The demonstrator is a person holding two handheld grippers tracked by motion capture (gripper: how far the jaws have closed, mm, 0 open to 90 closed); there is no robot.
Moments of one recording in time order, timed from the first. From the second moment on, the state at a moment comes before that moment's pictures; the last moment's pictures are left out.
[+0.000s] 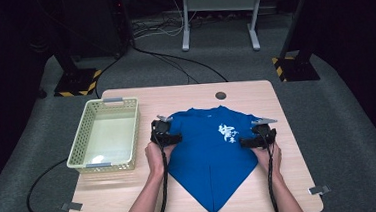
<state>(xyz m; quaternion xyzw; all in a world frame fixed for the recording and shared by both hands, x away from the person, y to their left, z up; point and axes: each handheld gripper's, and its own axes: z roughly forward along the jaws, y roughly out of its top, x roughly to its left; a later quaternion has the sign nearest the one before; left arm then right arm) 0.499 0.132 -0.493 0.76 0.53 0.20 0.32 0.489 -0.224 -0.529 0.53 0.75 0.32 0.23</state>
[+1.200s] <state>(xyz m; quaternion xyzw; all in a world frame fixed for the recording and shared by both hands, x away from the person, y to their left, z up) 0.523 0.138 -0.501 0.75 0.54 0.18 0.34 0.491 -0.233 -0.529 0.54 0.75 0.32 0.23</state>
